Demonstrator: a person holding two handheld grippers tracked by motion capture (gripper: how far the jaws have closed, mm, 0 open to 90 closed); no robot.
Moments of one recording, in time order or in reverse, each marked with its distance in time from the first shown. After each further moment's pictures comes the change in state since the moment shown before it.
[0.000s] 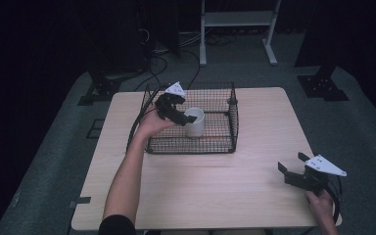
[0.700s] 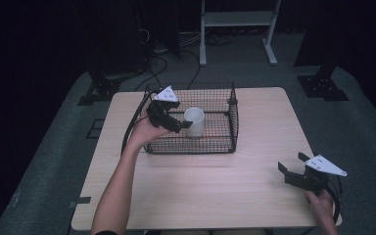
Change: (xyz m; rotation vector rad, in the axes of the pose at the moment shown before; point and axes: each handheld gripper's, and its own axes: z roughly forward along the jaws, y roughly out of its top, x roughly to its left) left arm -0.029 -0.007 -0.039 -0.070 0.012 -0.006; right arm -0.001 0.000 0.000 0.000 0.003 0.004
